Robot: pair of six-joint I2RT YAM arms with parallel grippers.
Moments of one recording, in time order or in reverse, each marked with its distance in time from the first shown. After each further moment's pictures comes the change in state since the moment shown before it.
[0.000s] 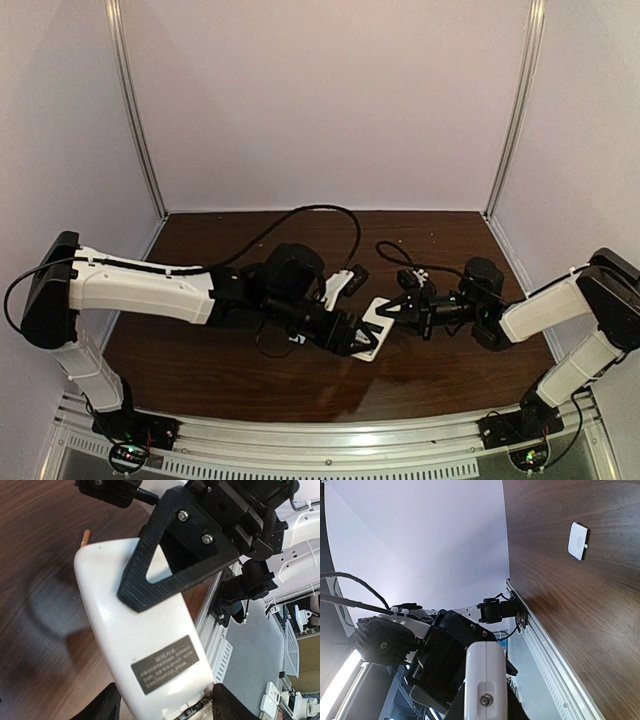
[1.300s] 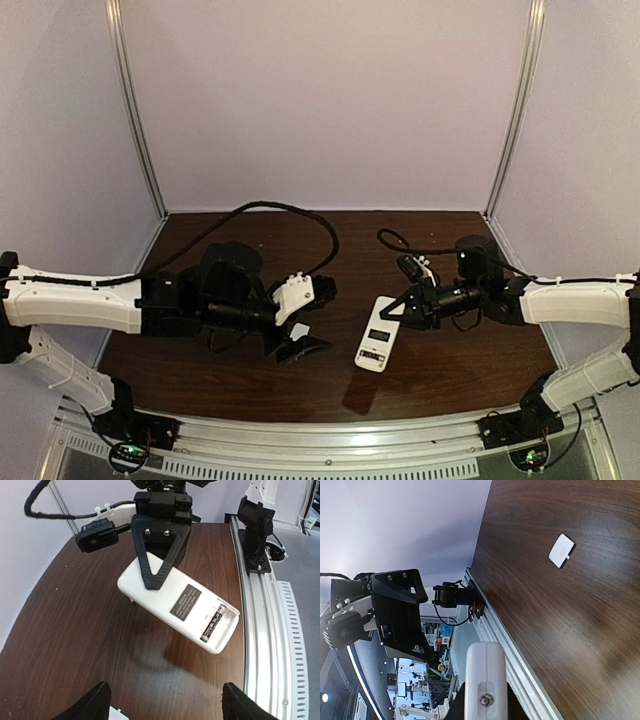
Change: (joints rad) left arm 0.000 -0.348 -0.217 -0.020 -0.180 0.775; right arm 0.005 -0.220 0.196 -0.794 -0.008 -0.646
